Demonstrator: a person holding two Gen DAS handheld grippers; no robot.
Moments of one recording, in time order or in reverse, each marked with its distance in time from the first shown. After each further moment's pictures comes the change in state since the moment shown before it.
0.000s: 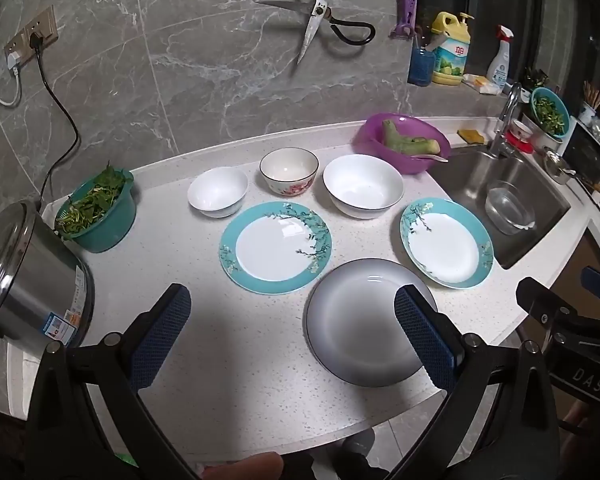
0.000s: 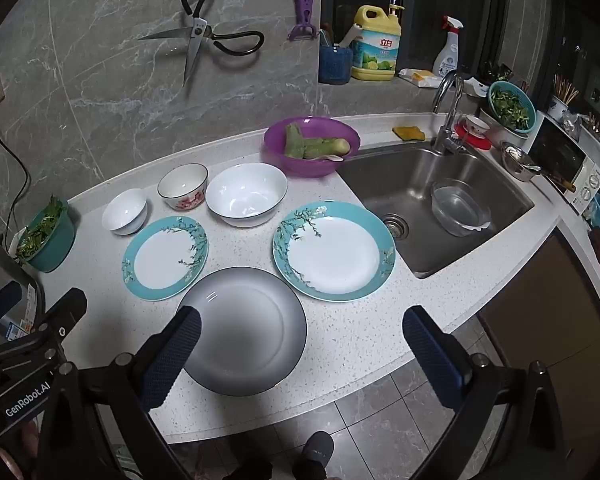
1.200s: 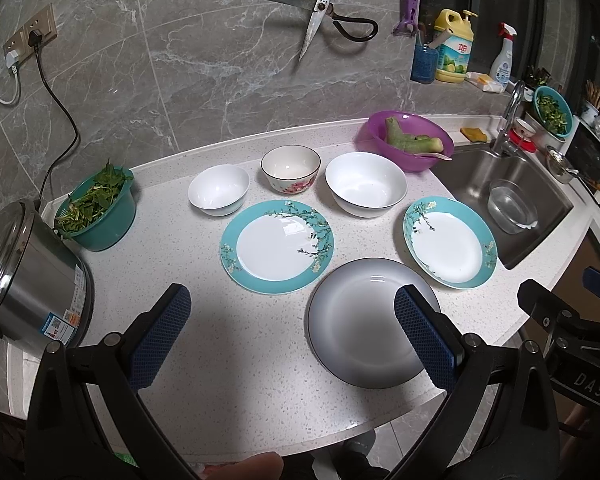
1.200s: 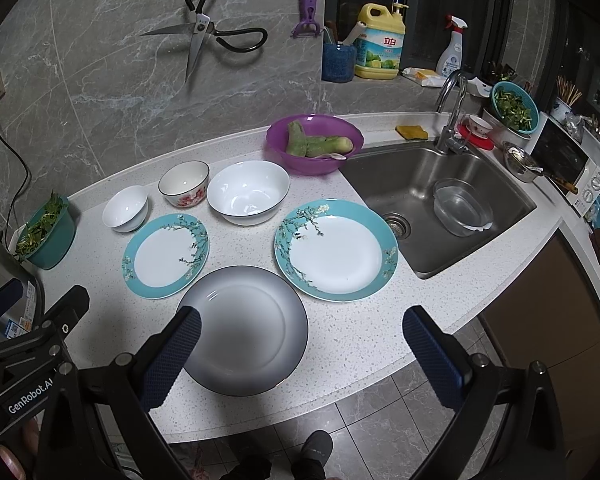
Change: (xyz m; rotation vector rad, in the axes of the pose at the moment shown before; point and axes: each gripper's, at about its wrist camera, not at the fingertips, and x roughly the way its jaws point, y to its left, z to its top) left arm 0.002 0.000 -0.003 -0.009 0.013 -0.002; right arm -0.002 -0.003 0.006 -0.002 0.007 -0.003
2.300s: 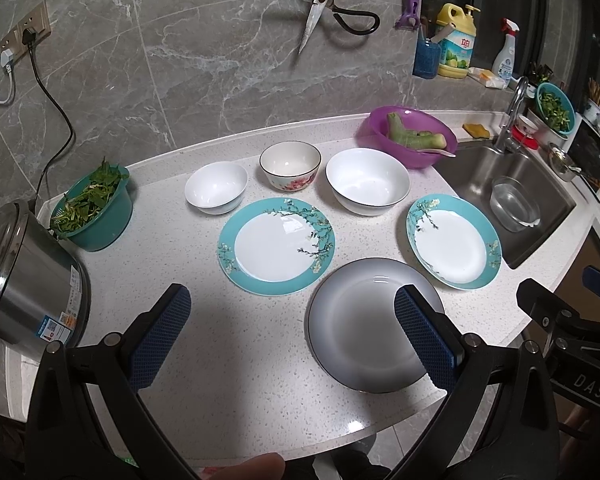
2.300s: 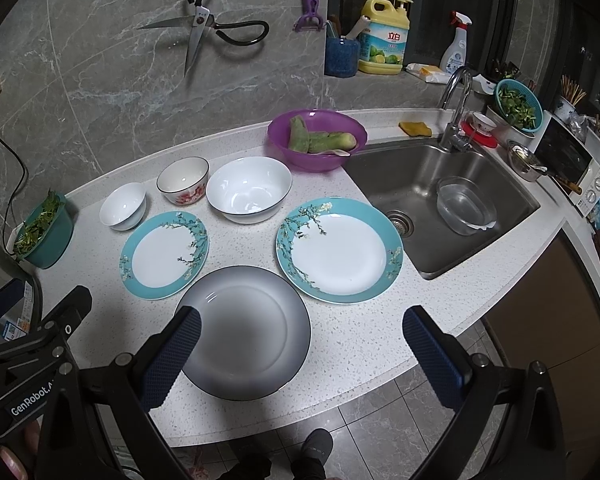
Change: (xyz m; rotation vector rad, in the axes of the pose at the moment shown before) left arm 0.021 -0.003 -0.003 0.002 0.017 -0.001; right arm 0.020 0.010 0.001 -0.001 0.010 0.000
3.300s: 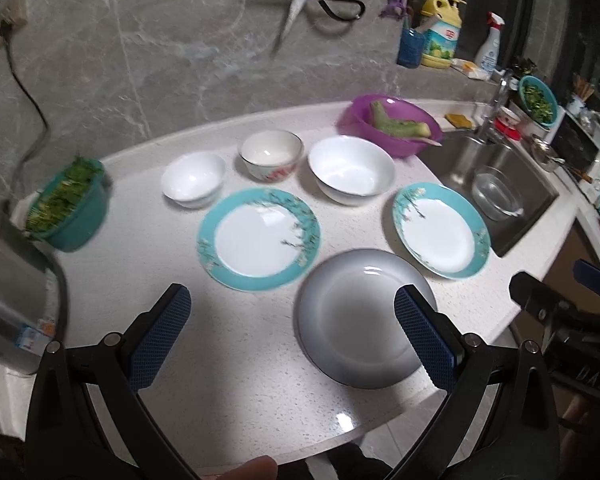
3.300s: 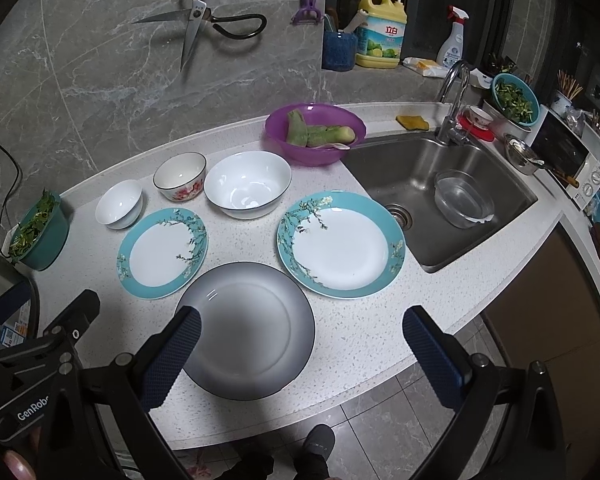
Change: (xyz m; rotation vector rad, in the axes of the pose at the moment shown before) left arm 0.031 0.010 0.000 0.020 0.054 -0.114; right arm 0.005 0.002 -0.005 0.026 0.028 -0.008
